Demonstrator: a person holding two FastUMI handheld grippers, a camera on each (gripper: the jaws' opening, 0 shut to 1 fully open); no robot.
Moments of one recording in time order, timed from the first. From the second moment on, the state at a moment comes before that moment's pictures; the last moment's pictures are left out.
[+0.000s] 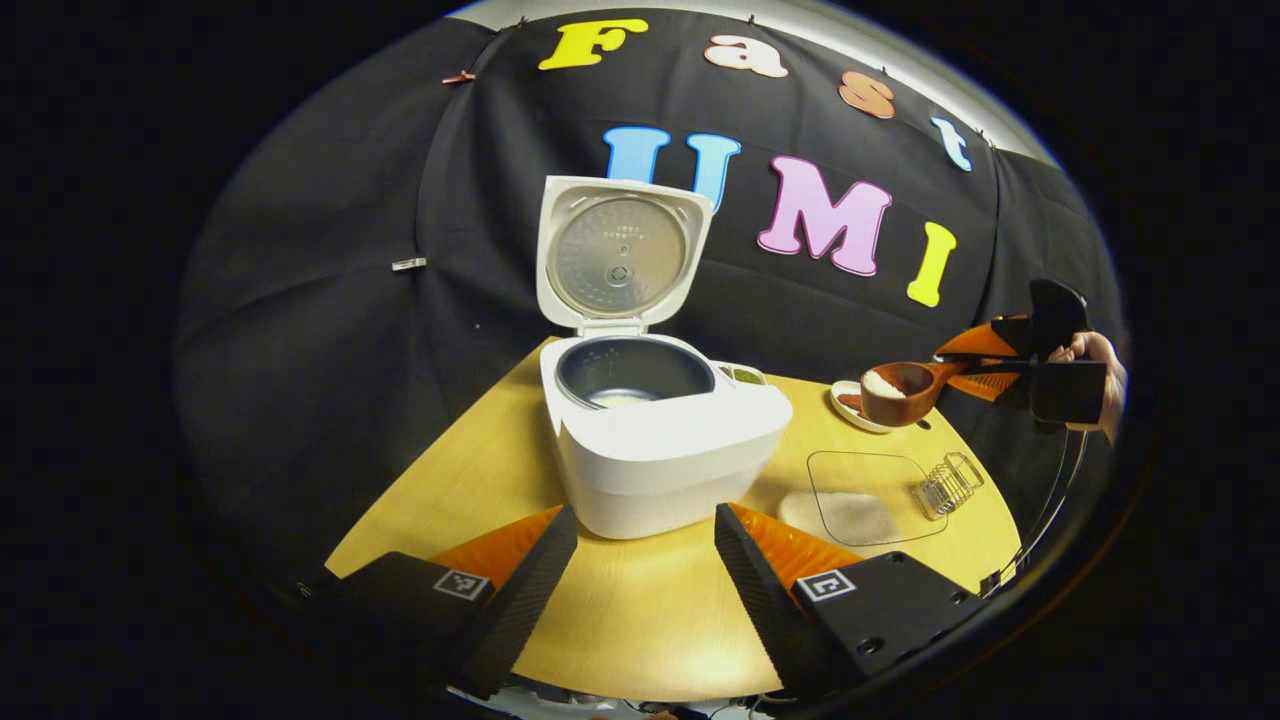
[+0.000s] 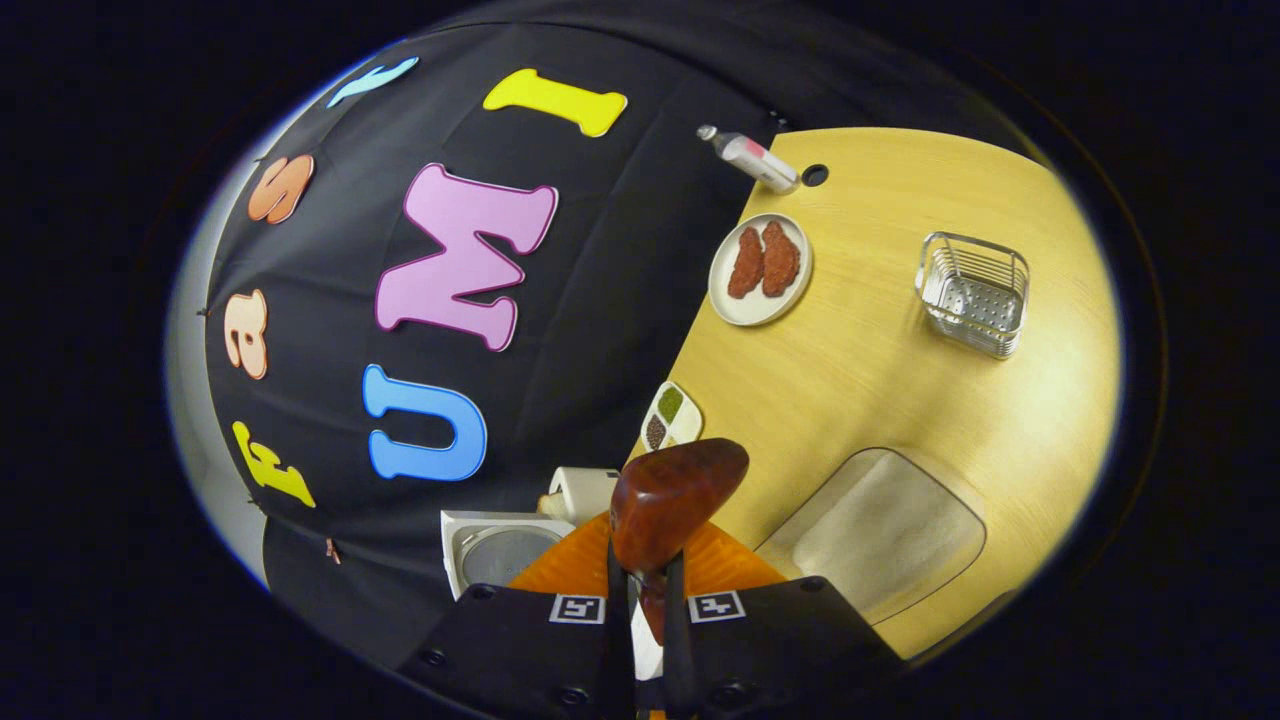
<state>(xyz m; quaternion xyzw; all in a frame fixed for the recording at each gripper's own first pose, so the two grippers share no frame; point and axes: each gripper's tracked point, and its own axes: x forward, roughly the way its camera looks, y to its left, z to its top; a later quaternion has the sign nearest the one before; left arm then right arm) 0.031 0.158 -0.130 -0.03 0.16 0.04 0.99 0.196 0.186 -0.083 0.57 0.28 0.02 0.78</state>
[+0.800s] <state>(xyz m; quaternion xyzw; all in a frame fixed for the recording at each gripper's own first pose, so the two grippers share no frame) 0.008 0.236 -0.123 -0.04 0.14 0.12 0.98 0.258 0.373 -0.019 0.49 0.27 0.14 0.82</state>
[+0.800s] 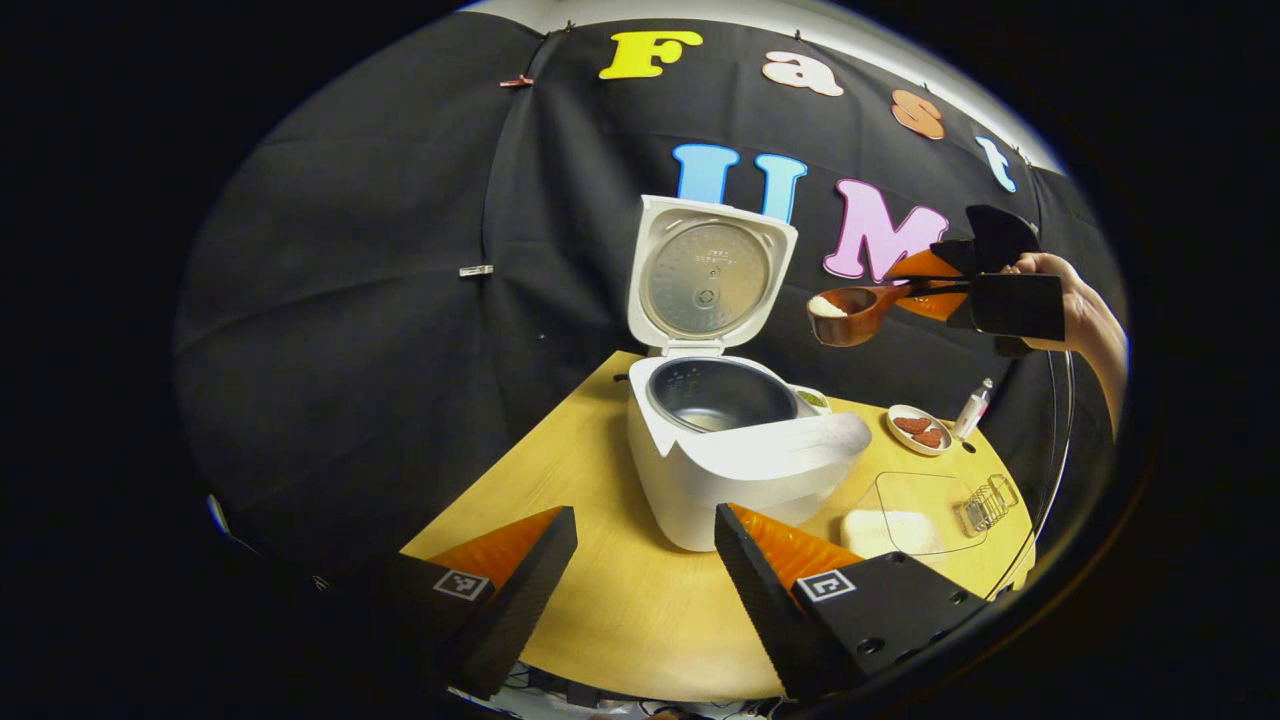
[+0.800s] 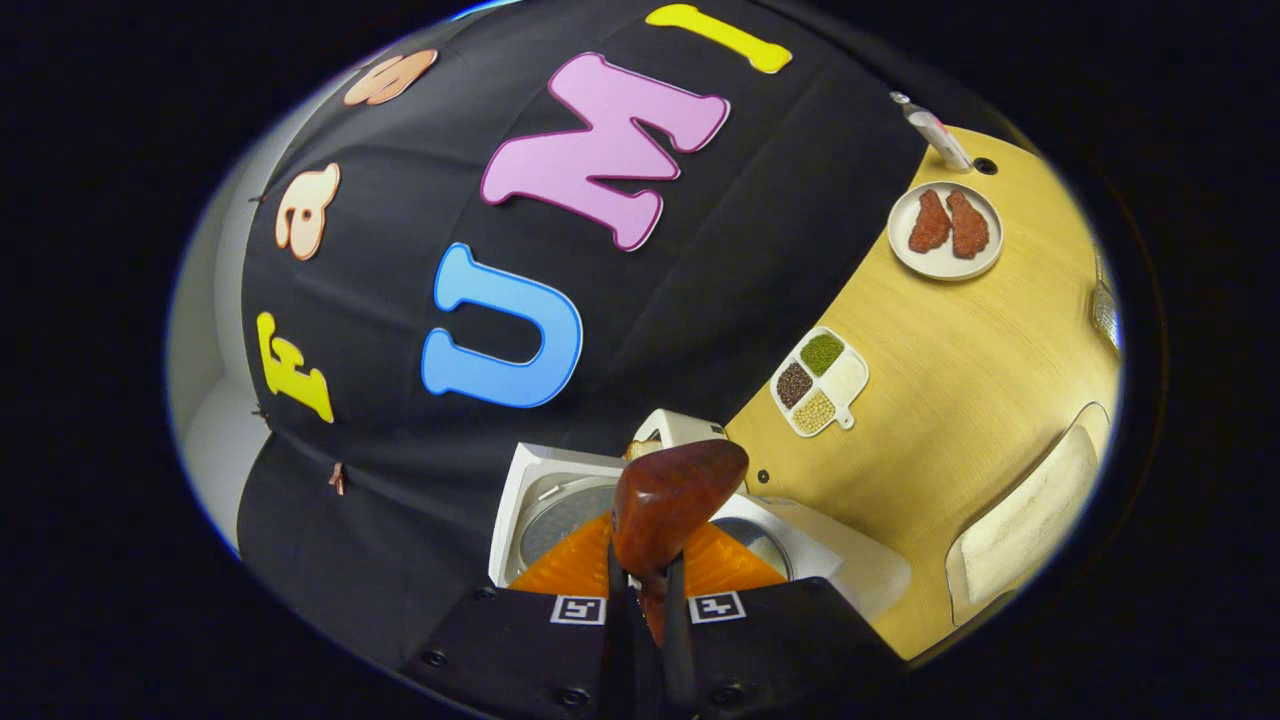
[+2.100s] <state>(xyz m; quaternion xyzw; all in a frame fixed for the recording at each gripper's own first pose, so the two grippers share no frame) -0.020 0.300 -0.136 -0.08 0.15 0.19 0.97 0.246 0.539 -0.043 -0.14 -0.01 0.33 0.93</state>
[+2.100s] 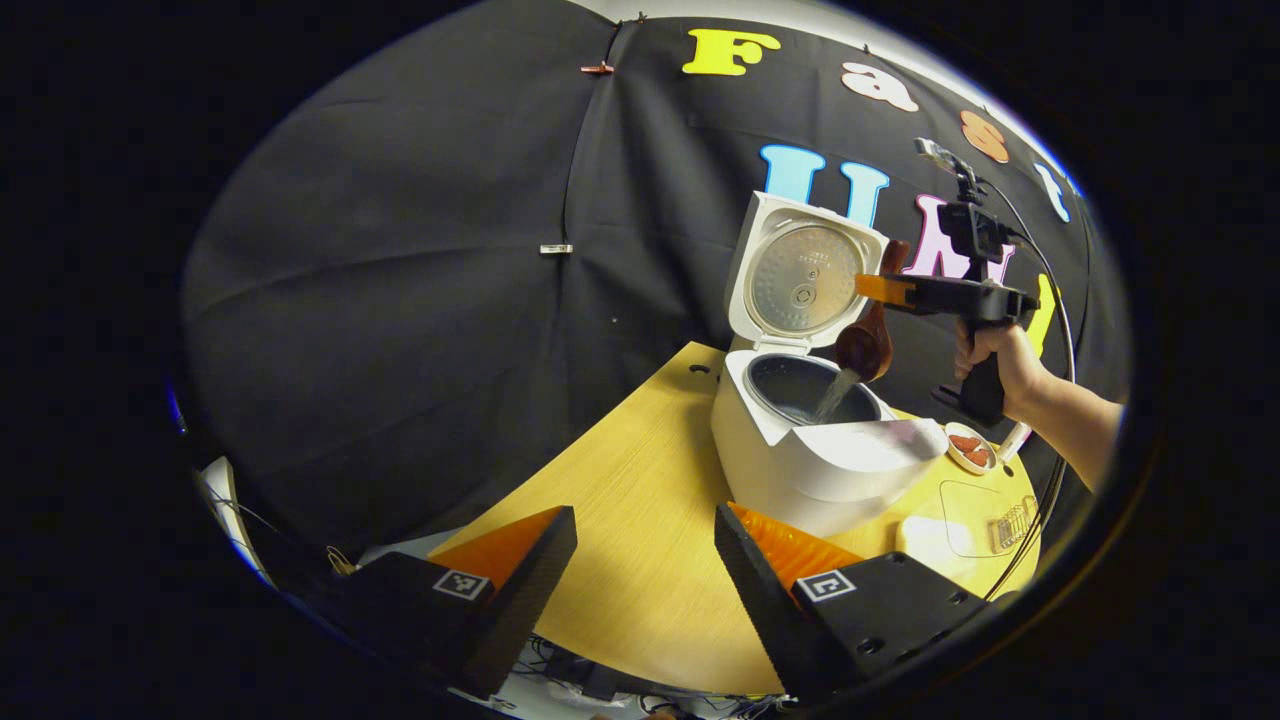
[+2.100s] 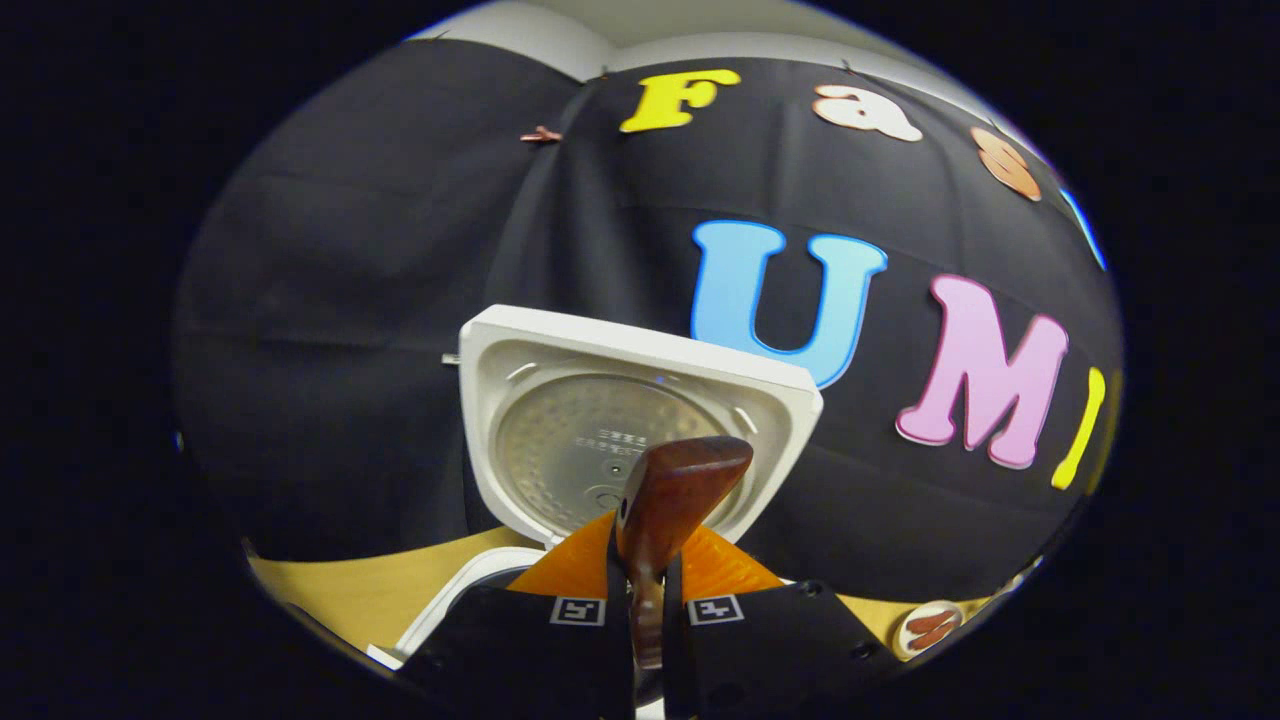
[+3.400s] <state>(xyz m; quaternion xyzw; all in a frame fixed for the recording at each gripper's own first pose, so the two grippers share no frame) -0.009 0.160 -0.121 -0.05 0.13 0.09 0.99 0.220 0.231 0.026 0.14 0.10 0.17 0.97</state>
